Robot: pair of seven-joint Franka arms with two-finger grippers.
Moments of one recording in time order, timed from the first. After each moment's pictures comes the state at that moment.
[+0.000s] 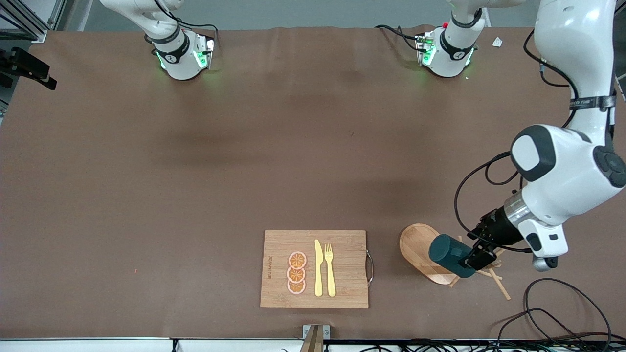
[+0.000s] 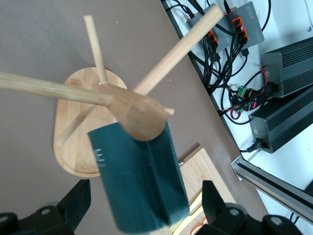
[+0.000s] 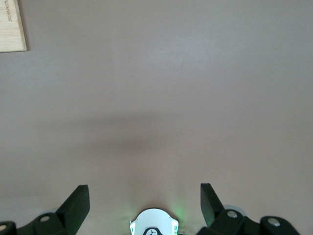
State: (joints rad) left arm -0.06 0.55 -0.12 -1.44 -0.27 2.31 -0.95; right arm -0.01 -0.17 -0.07 -1.61 0.00 1.36 -0.03
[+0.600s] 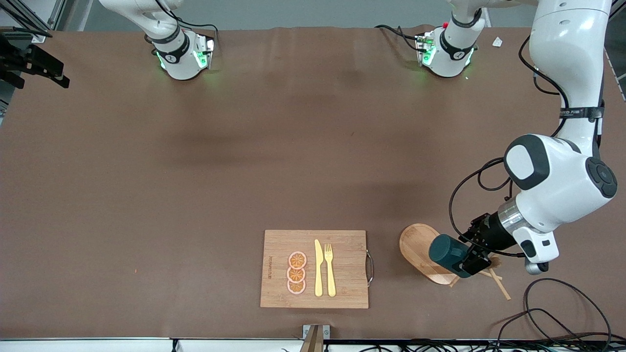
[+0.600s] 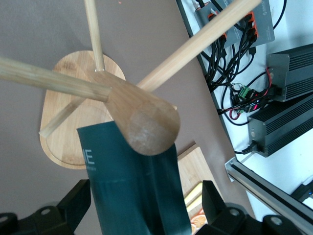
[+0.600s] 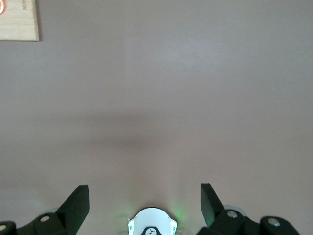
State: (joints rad) left arm -0.05 0.57 -0.12 -1.43 -0.36 2.31 -0.99; right arm 0.04 -0.18 -0.06 -1.61 0.00 1.35 -0.05
